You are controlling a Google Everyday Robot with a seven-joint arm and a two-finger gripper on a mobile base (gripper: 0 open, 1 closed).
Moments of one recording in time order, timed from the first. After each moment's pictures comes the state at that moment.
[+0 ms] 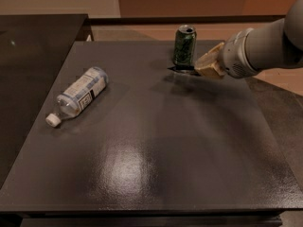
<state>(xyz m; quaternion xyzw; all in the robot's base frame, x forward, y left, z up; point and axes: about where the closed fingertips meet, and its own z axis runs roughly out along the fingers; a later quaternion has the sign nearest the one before) 0.572 -0.142 0.916 -0.51 0.75 0.04 0.42</state>
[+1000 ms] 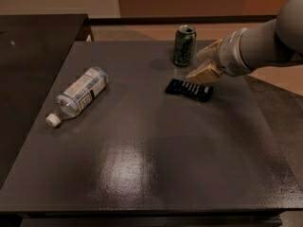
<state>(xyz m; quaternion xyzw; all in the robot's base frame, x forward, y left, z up) 0.589 -0.137 0.909 -0.51 0.75 0.04 0.42</state>
